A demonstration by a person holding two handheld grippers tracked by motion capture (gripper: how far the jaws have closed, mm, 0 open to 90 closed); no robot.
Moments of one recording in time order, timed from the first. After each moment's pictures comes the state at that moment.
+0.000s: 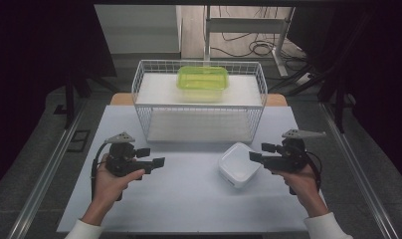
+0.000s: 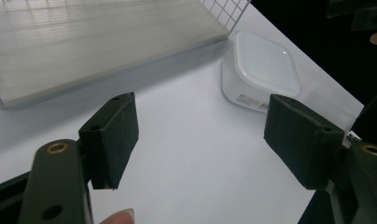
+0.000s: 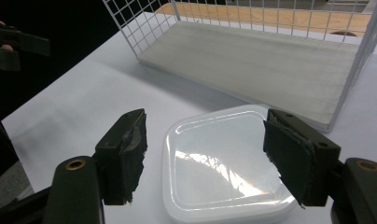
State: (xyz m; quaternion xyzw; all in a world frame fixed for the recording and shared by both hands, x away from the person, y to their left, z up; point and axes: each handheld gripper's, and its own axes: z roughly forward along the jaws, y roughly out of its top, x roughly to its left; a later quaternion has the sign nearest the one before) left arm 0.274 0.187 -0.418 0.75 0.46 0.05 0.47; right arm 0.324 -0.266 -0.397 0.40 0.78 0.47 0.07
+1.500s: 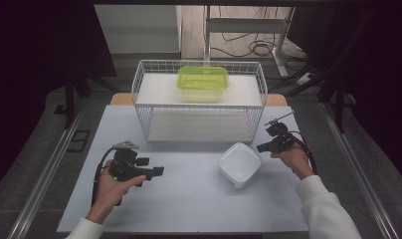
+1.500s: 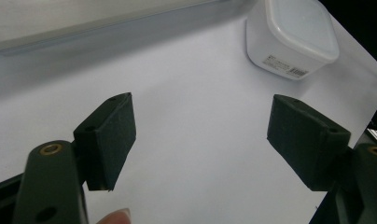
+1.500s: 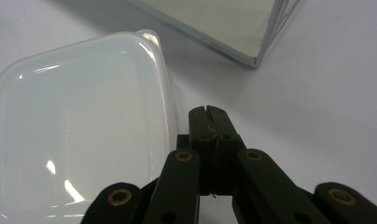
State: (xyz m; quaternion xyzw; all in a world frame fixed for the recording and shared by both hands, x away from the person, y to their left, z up) left arm 0.283 0.190 -0.455 0.77 0.48 0.02 0.42; right arm 0.422 -0.267 -0.445 0.44 0.86 0.25 0.04
